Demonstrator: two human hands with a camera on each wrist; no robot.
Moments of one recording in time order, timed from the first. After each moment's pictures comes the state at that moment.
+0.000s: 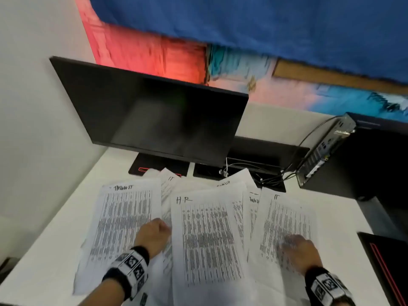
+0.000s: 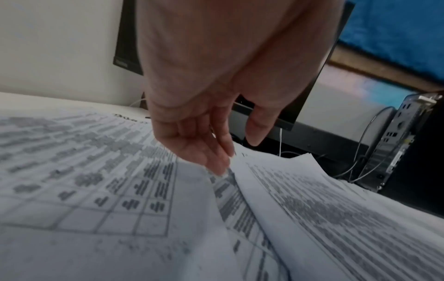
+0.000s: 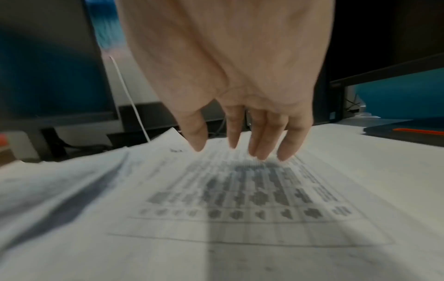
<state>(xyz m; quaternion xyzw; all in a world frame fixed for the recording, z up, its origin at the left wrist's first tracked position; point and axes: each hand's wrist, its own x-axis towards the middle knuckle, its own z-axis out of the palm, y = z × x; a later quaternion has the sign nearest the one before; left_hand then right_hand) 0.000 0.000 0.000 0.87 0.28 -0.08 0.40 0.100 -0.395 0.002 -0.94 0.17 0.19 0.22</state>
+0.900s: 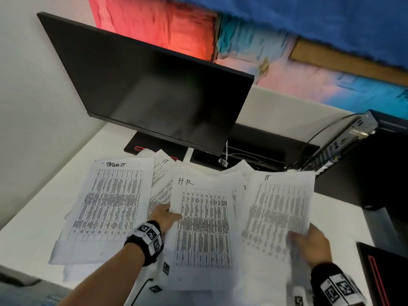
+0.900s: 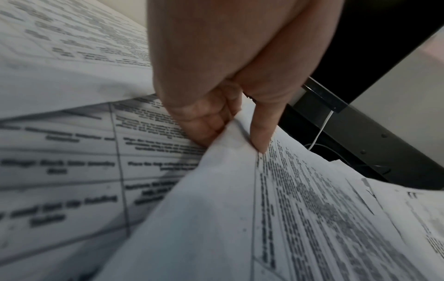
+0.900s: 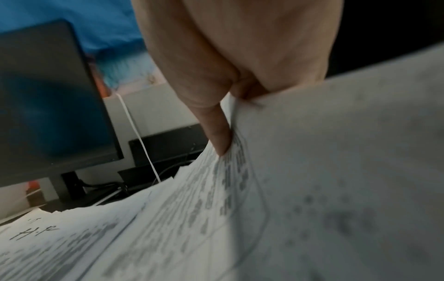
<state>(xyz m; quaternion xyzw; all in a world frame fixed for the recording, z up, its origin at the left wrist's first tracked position) 0.047 -0.050 -0.037 0.71 0.40 -0.14 0.57 0.128 -0.417 0.045 -0.92 0.15 0.11 0.34</state>
